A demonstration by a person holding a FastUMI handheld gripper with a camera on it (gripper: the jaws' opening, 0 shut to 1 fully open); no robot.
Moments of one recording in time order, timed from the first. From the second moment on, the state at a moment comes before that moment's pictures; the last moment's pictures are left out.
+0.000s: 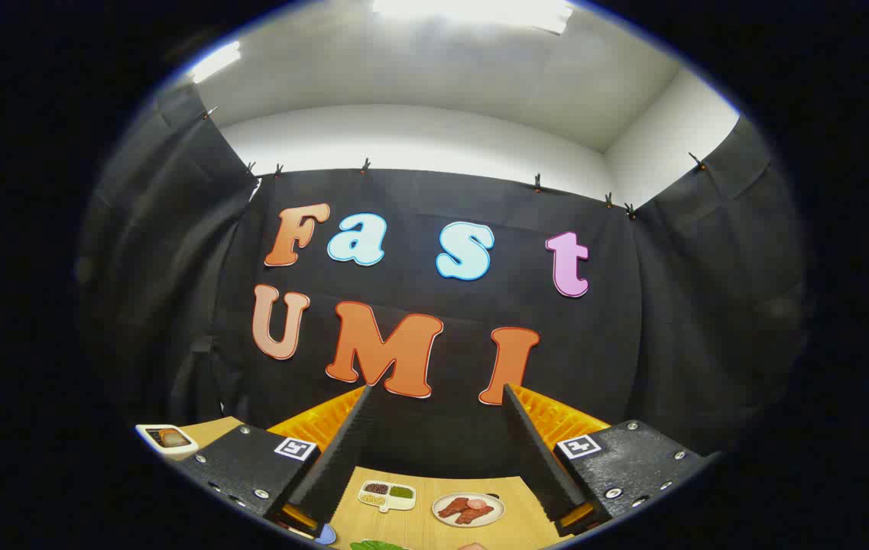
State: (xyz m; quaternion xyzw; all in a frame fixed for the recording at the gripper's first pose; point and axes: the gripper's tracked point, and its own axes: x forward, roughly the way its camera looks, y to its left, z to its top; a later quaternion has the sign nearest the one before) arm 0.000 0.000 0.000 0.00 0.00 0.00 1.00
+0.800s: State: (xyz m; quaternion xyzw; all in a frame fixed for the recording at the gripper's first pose) arm -0.002 0.002 -0.006 0.02 0.01 0.00 1.00
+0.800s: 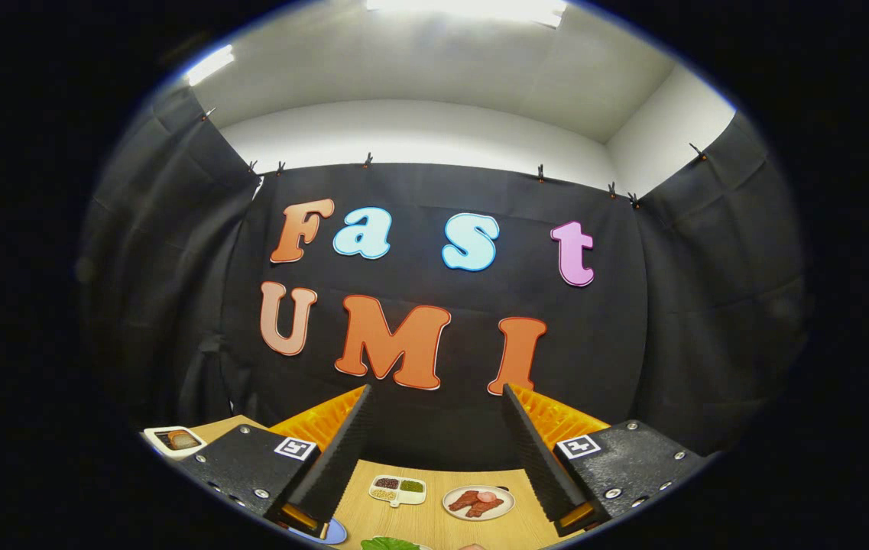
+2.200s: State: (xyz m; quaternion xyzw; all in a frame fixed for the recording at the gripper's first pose) arm 0.022 0.010 -0.131 0.03 0.15 0.01 0.99
